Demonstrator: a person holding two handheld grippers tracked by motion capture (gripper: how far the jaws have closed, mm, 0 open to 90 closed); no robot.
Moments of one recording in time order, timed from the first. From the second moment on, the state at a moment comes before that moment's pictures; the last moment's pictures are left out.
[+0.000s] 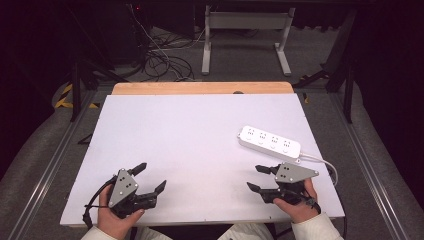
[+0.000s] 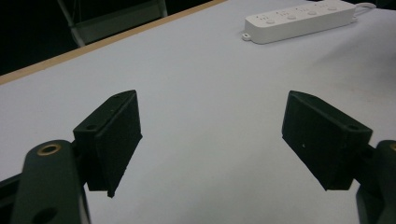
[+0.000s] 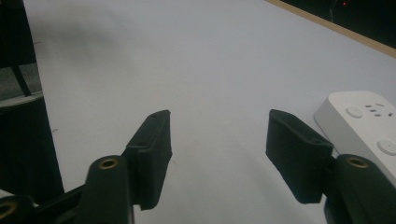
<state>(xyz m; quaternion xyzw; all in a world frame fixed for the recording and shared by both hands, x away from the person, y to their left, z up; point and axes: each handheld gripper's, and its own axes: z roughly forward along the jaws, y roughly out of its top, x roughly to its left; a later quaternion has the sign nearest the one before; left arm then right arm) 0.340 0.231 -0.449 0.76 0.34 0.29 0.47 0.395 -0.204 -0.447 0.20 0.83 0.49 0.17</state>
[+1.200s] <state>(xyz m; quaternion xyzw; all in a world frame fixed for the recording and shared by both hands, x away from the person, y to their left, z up) 0.340 0.231 -0.449 0.76 0.34 0.30 0.47 0.426 -0.215 -0.403 0.25 0.84 0.45 0.17</state>
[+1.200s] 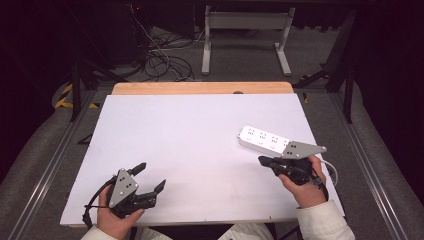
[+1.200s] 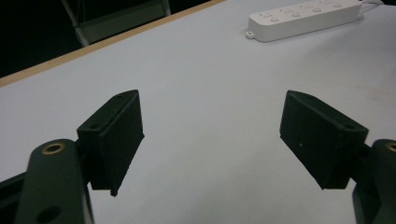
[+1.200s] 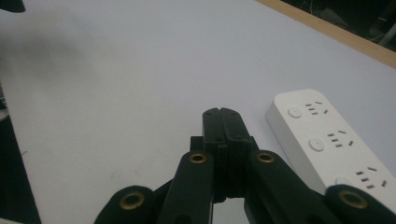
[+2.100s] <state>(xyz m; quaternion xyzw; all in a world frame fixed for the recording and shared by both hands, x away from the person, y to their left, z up) 0.341 0.232 -0.450 0.76 0.35 0.30 0.46 0.504 -0.244 -0.404 0.38 0.85 0.33 0.16</state>
